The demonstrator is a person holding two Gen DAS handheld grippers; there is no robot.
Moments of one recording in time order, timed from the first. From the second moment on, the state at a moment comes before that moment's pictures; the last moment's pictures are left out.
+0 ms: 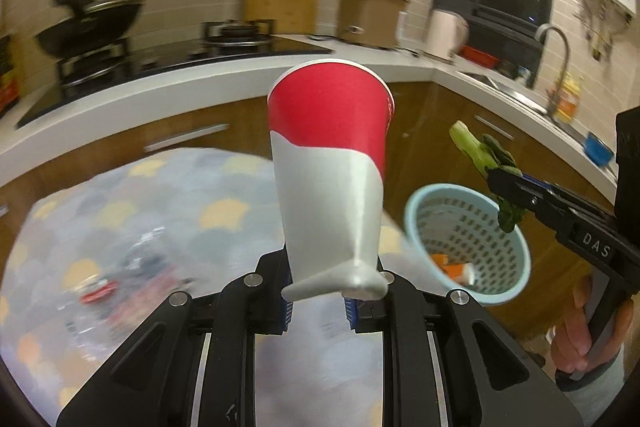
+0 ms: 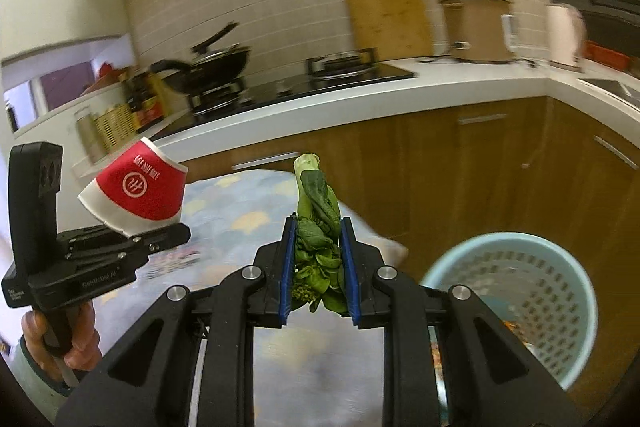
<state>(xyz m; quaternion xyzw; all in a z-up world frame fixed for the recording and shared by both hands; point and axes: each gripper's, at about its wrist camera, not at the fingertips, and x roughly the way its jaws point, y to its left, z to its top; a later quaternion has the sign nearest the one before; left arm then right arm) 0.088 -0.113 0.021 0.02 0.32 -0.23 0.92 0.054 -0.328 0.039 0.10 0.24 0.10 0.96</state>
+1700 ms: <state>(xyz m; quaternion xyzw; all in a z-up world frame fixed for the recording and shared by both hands) 0.104 -0.165 -0.020 0.00 0.37 -0.23 0.90 0.067 -0.349 -0.011 0.10 0.33 0.07 0.94</state>
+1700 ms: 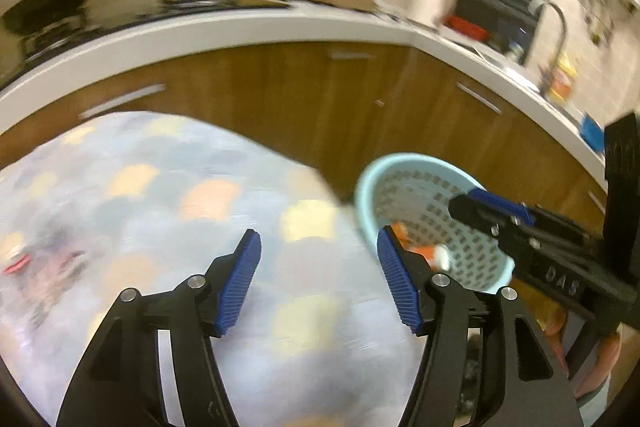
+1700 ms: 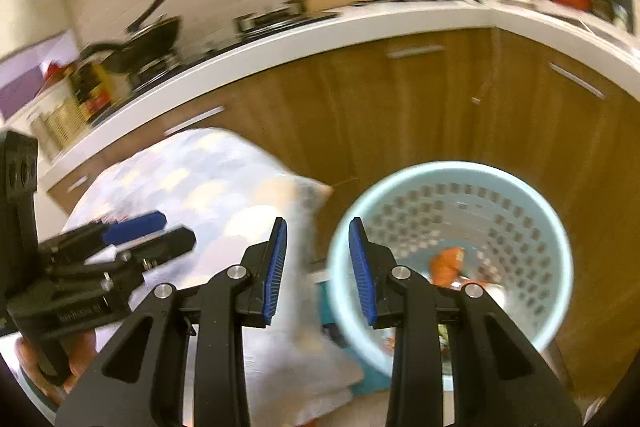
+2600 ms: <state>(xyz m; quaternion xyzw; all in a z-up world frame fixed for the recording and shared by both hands) 0.124 0.077 -0.040 -0.11 0.41 0.02 0.91 0.101 -0.164 -0.032 -0.03 0.33 0.17 0.93</state>
